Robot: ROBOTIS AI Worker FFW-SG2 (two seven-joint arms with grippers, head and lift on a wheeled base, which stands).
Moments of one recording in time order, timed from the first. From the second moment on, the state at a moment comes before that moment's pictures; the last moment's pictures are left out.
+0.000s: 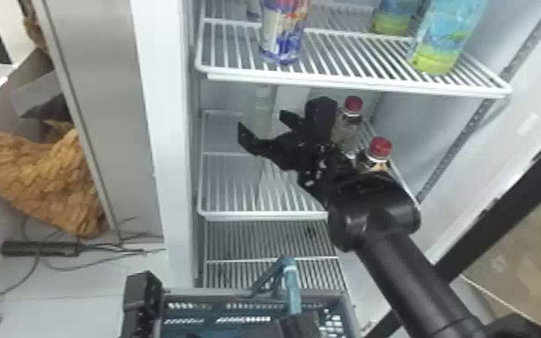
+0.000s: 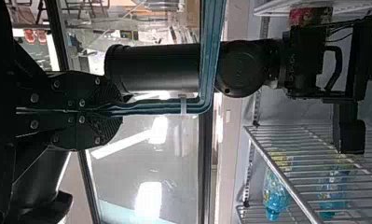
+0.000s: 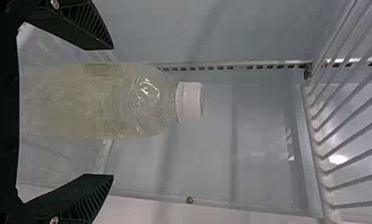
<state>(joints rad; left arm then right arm) 0.24 0.20 -0.17 -1.80 1.62 1.23 -0.44 -0.46 -0.18 0.32 -1.13 -0.25 0.04 0.27</state>
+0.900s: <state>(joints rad) 0.24 0.20 -0.18 -1.79 1.63 1.23 -0.44 -0.50 -0.17 0.36 -1.07 -0.28 -0.02 0.26</state>
